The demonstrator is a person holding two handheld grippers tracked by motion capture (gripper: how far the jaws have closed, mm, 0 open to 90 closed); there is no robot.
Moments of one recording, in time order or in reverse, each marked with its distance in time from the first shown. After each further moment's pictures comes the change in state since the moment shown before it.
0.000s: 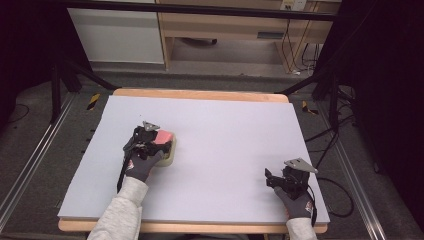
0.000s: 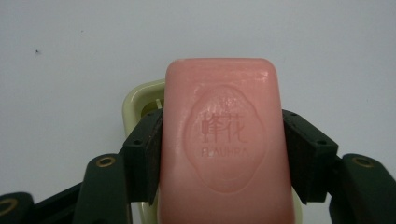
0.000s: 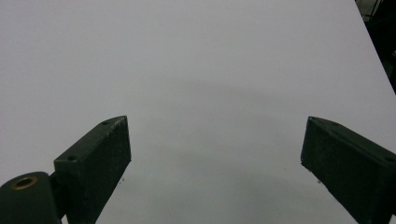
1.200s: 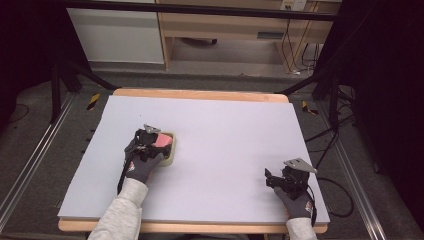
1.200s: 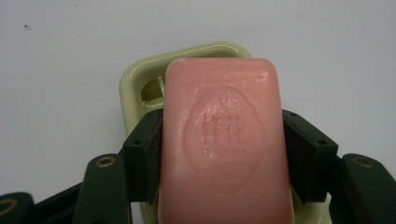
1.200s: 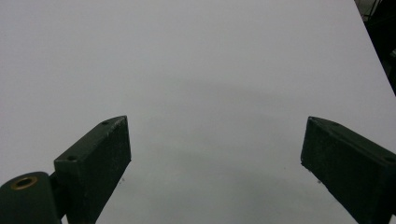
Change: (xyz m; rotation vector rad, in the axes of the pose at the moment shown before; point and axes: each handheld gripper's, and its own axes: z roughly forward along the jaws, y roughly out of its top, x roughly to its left) left arm 0.002 -0.010 0.013 0.048 0.011 -0.002; right arm 0.001 0.000 0.000 0.004 -0.005 -0.005
